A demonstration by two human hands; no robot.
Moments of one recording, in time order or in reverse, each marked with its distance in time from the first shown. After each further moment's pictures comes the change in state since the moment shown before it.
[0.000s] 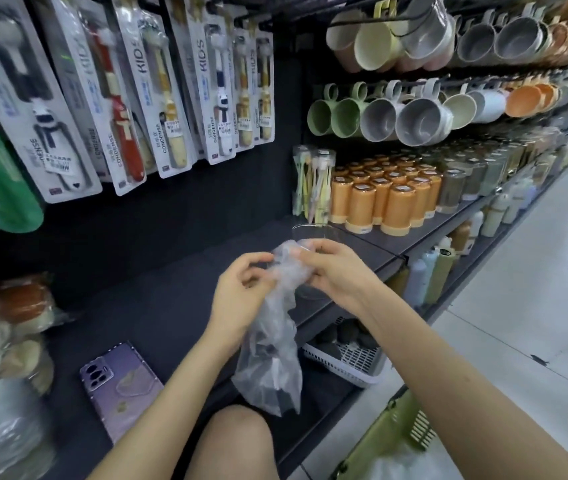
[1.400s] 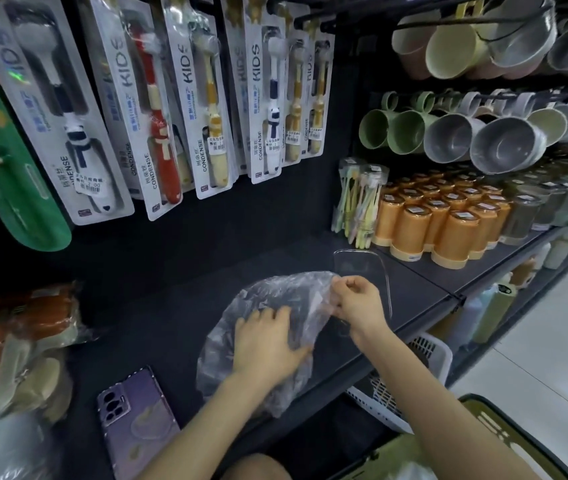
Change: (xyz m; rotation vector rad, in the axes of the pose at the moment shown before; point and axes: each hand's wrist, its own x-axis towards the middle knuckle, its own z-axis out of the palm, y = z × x) left_hand 0.039 -0.048 -0.004 1.258 -0.195 0.016; right_hand 0.091 0.058 -0.002 -0.111 0.368 0.034
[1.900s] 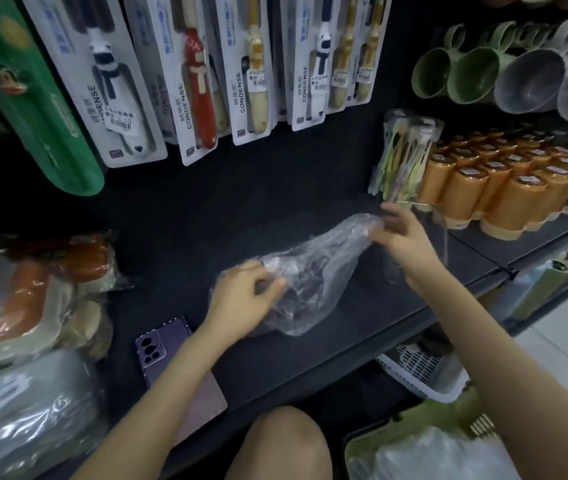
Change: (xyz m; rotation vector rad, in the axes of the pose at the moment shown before) left_hand -0.007 -0.078 0.000 -0.575 0.225 0.016; right_hand 0.032 -0.023 -0.009 -0.293 -0.174 -0.180
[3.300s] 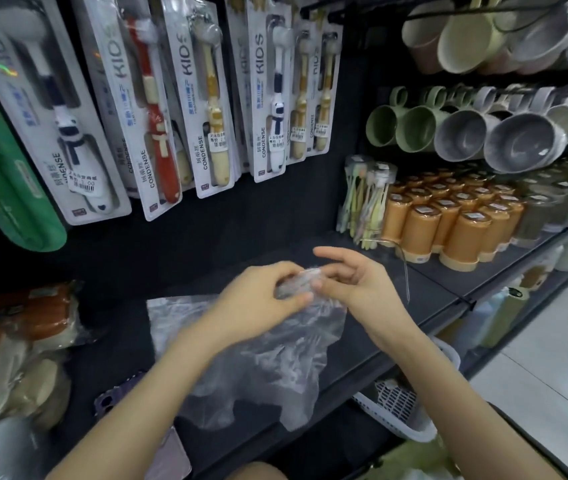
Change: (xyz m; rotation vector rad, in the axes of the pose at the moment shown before) left_hand 0.043 0.087 -0.026 -0.054 -0.274 0.148; right_hand -0.062 -0.043 0.004 0.164 -0.261 -0.204
